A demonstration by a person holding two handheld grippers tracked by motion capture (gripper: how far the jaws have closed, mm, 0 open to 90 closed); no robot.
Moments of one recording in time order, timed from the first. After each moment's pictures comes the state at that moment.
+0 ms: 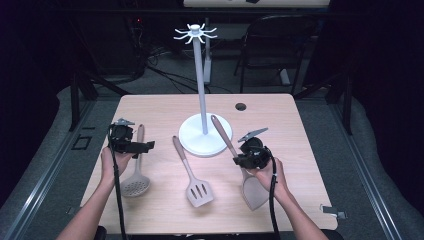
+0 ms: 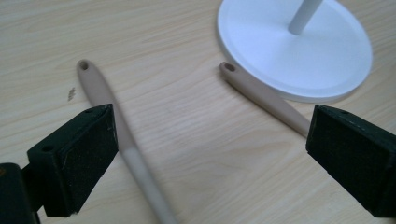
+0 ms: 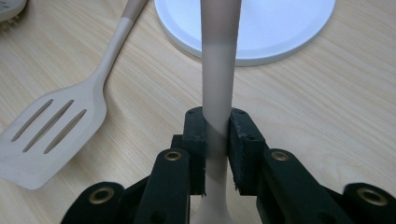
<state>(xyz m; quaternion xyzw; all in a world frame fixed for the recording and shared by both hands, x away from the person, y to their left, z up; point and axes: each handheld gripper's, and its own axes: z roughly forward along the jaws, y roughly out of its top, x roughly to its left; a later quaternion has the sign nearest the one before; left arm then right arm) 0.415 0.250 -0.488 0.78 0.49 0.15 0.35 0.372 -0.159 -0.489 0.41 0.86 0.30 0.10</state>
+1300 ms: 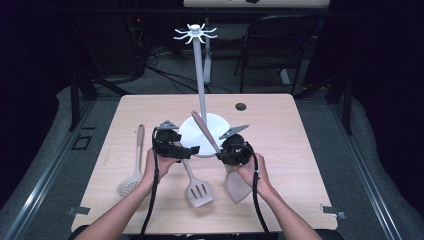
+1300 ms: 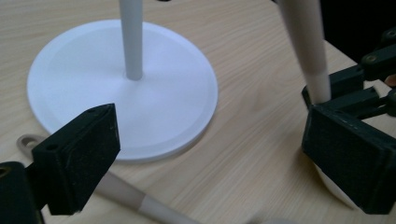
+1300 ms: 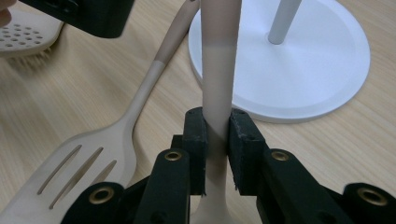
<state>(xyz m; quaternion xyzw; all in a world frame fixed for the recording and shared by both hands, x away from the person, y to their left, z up) 0.406 0.129 -0.491 0.79 0.39 0.06 0.46 0.380 -0.110 -0.482 0.36 0.86 0.33 0.12</state>
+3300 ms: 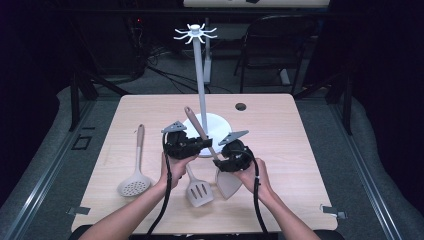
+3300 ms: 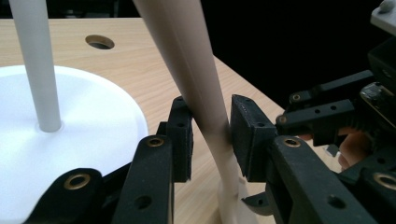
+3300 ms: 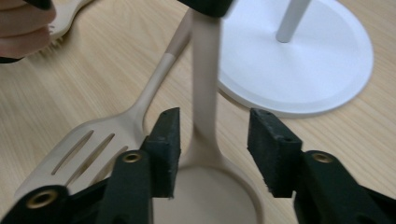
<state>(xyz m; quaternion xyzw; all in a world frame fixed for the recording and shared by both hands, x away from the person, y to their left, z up) 0.395 0.101 -0.487 0.74 0.36 0.01 0.57 0.363 -0.114 -0.481 0.35 0.87 0.33 0.13</state>
